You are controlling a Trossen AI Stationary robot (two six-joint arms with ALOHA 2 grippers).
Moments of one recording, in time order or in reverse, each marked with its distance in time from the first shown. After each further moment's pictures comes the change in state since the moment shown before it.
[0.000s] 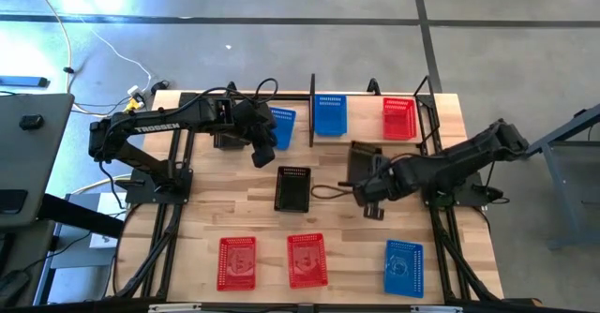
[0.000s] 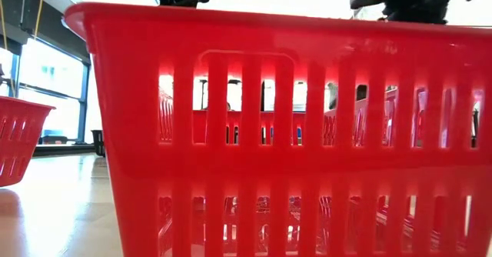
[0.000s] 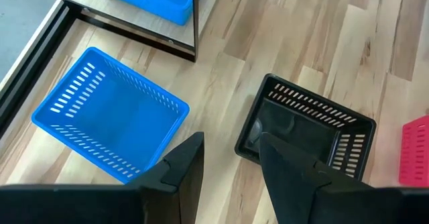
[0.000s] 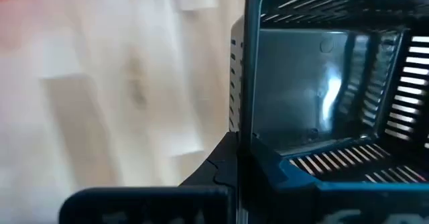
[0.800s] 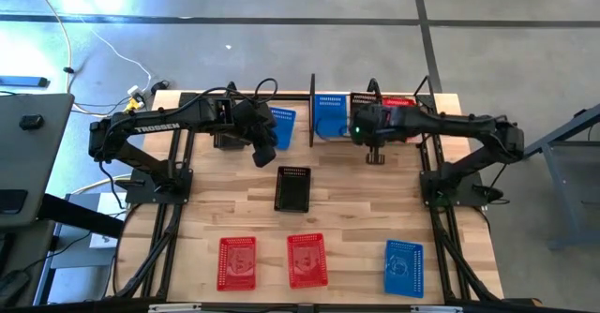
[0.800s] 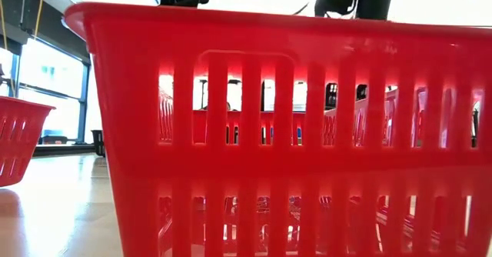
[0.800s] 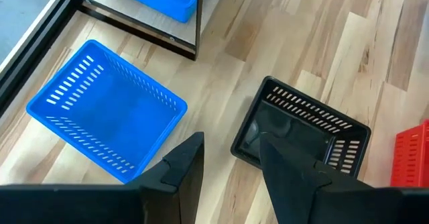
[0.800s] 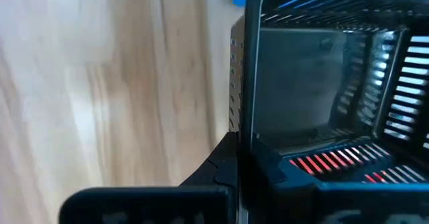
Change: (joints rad) left arm -0.001 0.000 0.000 0.000 0.000 -0.057; right arm -0.596 0.000 0.004 0.051 0.049 -0.739
